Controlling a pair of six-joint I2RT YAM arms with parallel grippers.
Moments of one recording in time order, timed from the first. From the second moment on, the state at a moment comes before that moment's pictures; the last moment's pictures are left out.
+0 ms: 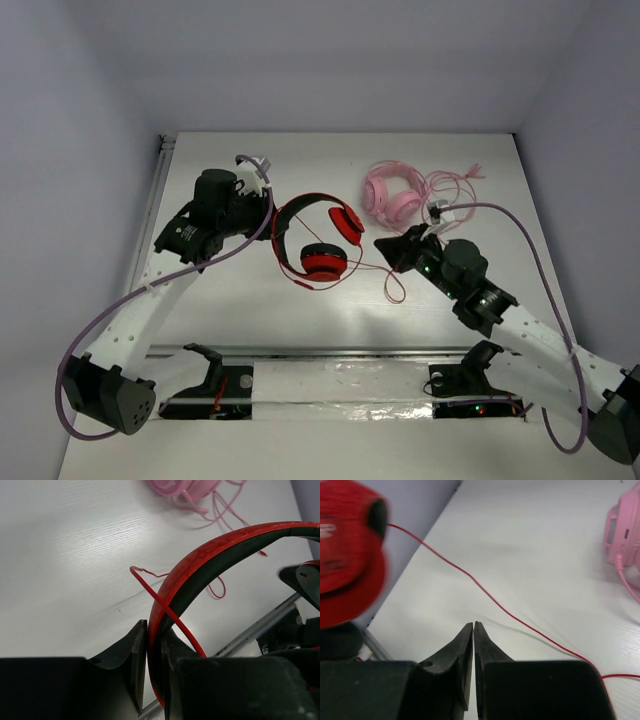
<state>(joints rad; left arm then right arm) -0.40 1.11 1.11 -0.60 0.30 -0.33 0.73 0.76 0.53 0.16 0.06 0.55</state>
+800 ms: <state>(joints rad) -0.41 1.08 1.12 -0.62 0.53 -0.31 0.60 1.56 0.86 0.50 -0.69 0.38</state>
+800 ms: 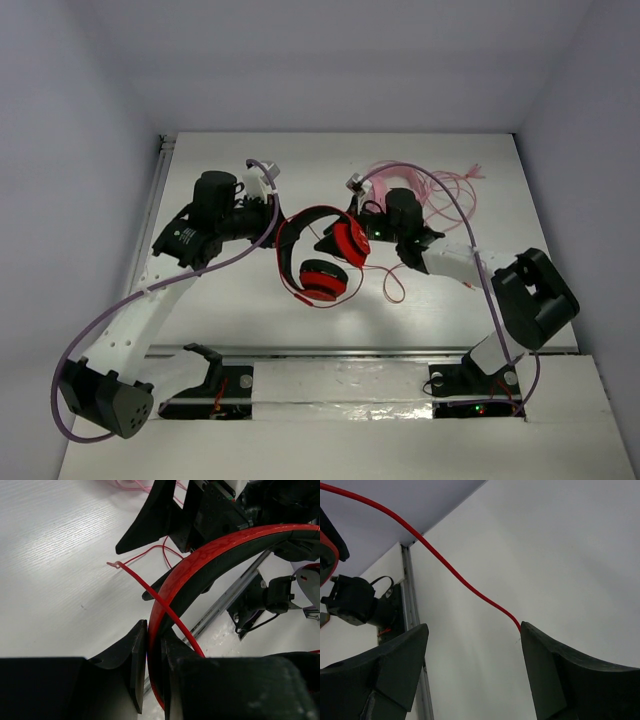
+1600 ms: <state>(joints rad) -0.46 1.08 1.12 -0.61 0.54 -0.31 0.62 1.61 0.97 0.59 -0.59 0.41</state>
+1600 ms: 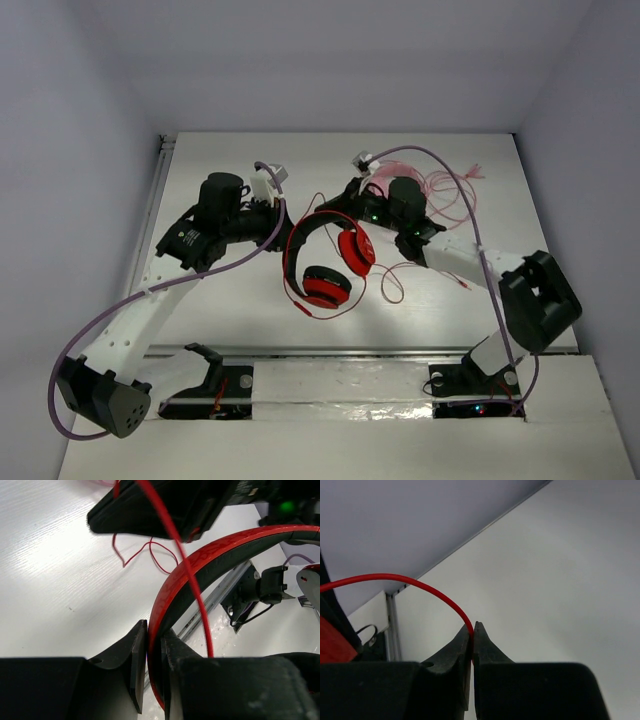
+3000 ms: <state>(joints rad) -0.41 1.07 1.07 -0.55 0.40 -0.36 0.56 1.09 0.68 0.44 -0.13 0.40</state>
